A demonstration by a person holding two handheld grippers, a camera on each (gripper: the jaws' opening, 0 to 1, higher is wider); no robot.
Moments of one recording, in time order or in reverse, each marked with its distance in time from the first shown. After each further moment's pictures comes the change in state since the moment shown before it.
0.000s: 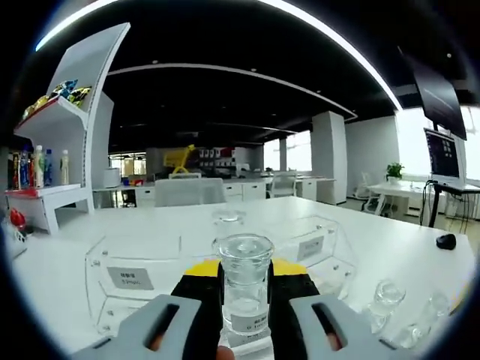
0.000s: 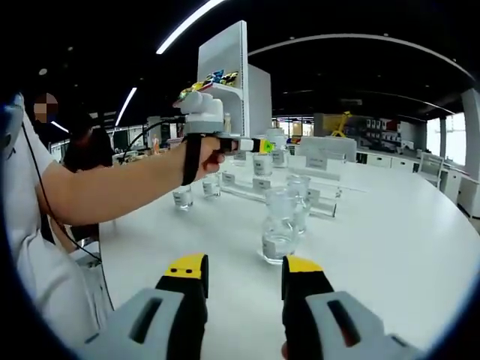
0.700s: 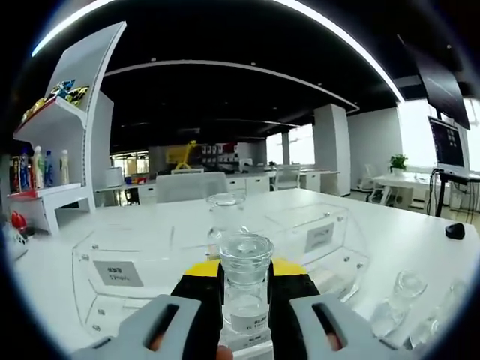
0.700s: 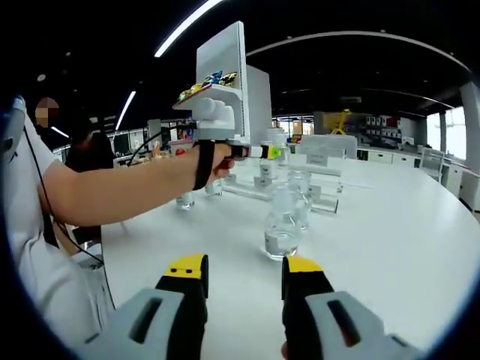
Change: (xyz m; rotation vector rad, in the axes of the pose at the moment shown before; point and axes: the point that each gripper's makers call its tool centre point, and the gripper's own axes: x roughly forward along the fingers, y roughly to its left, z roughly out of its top) left arm 0.017 -0.002 -0.024 0.042 0.036 0.022; right arm 0.000 0.001 -0.005 0.021 -0.002 0.011
